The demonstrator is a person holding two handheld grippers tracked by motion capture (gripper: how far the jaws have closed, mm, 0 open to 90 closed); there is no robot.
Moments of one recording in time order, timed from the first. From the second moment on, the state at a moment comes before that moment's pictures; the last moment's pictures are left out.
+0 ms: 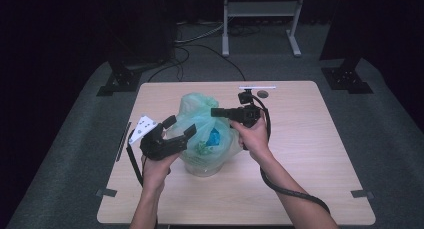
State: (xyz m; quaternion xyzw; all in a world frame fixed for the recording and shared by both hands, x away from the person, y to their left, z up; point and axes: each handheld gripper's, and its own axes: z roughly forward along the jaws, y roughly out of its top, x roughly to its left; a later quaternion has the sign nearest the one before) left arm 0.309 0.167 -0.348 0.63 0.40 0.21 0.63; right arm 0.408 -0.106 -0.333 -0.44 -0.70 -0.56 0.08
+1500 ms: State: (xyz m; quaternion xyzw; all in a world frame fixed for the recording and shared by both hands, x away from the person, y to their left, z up) left arm 0.311 0.190 -0.344 0.60 0.42 0.20 0.65; right arm 0.401 -0.172 -0.266 -0.43 -0.64 -0.64 0.03
